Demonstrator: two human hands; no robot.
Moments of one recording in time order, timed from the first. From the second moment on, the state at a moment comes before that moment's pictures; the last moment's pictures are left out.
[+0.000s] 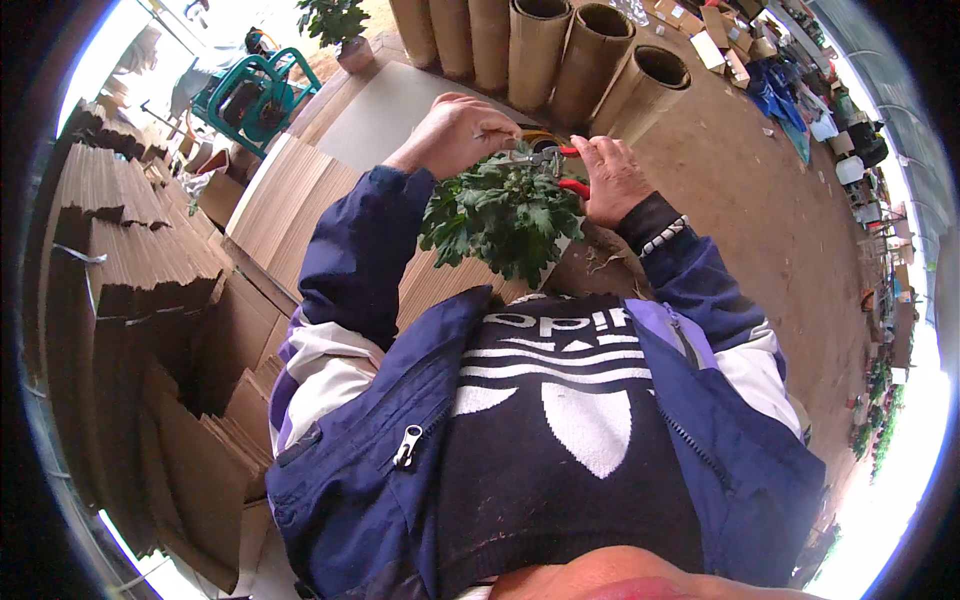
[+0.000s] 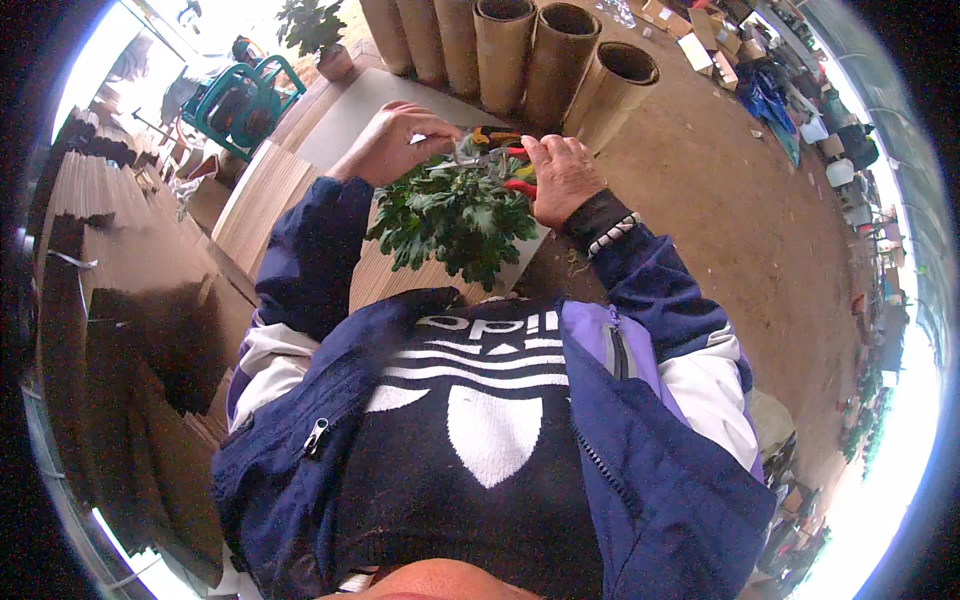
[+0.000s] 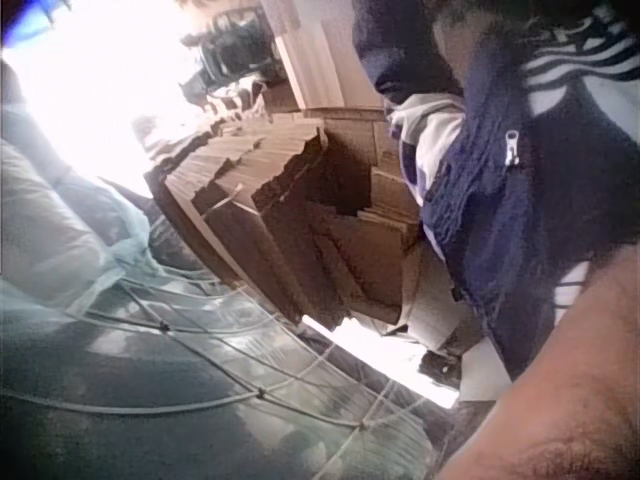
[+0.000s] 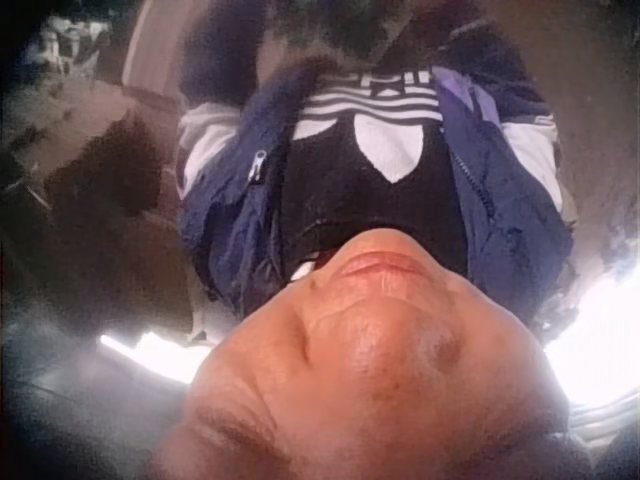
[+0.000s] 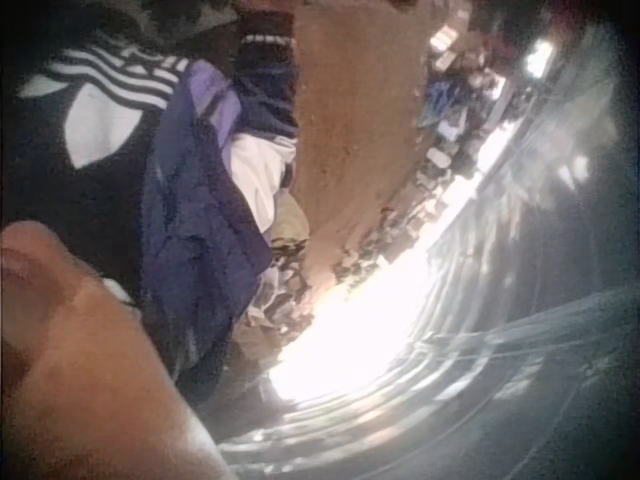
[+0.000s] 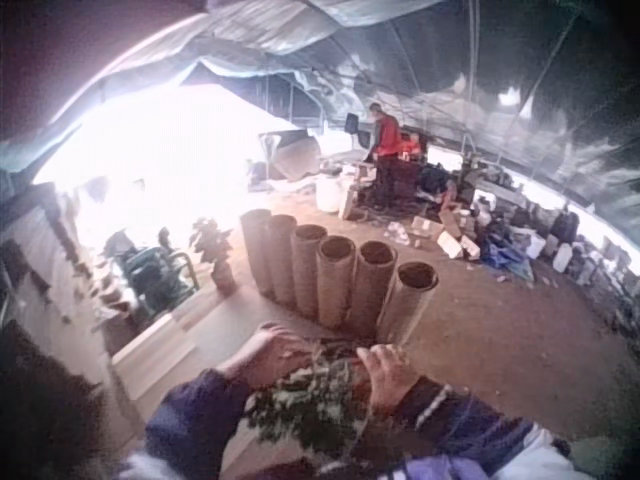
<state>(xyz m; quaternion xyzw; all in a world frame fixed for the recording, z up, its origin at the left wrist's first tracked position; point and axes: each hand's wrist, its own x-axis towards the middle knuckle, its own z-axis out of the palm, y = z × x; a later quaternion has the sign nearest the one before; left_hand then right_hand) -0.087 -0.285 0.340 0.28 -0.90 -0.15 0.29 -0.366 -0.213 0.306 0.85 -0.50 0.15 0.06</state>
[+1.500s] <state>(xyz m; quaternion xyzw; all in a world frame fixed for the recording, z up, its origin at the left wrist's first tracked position) -0.107 -0.283 0.326 0.31 -0.89 -0.06 0.33 -0.367 -0.229 0.293 0.86 -0.46 0.19 0.09</state>
